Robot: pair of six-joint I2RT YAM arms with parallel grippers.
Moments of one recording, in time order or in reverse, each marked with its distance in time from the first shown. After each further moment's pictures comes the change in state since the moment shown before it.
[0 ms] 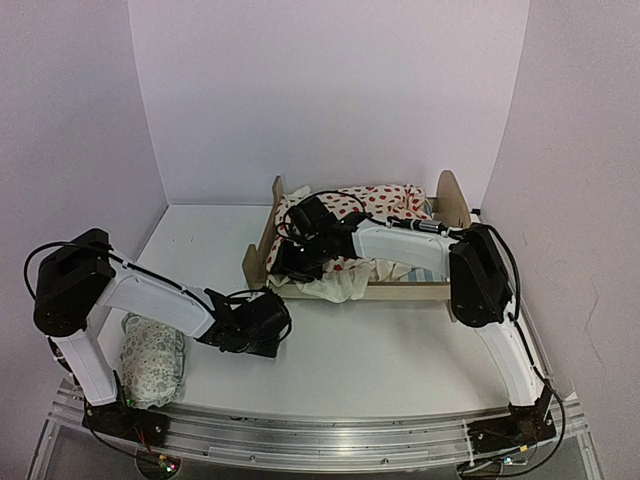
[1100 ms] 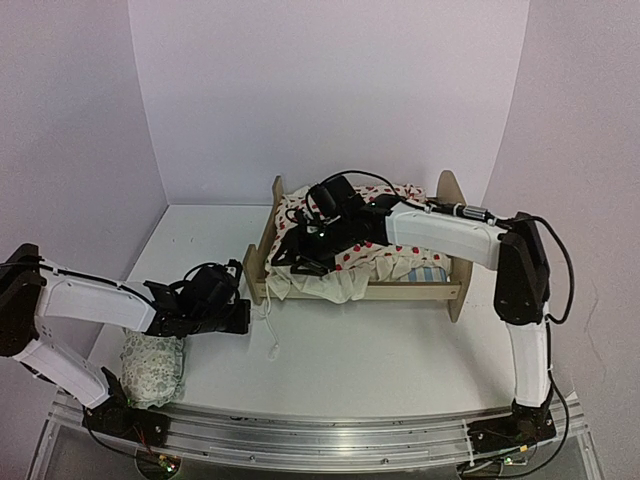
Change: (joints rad) left arm 0.180 -0.349 -0.229 0.205 0.136 0.160; right arm -0.006 -0.242 -0.182 -0.006 -0.212 0.003
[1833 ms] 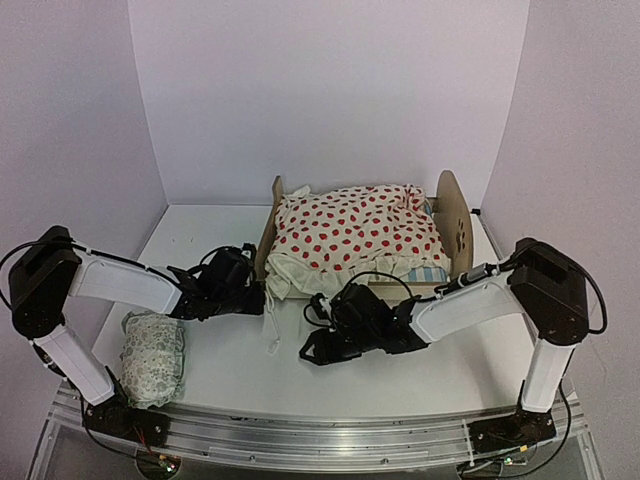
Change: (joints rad) left arm 0.066 0.192 0.157 0.092 0.005 0.067; right arm 0.199 -0.256 -0.909 0.660 0.216 -0.081
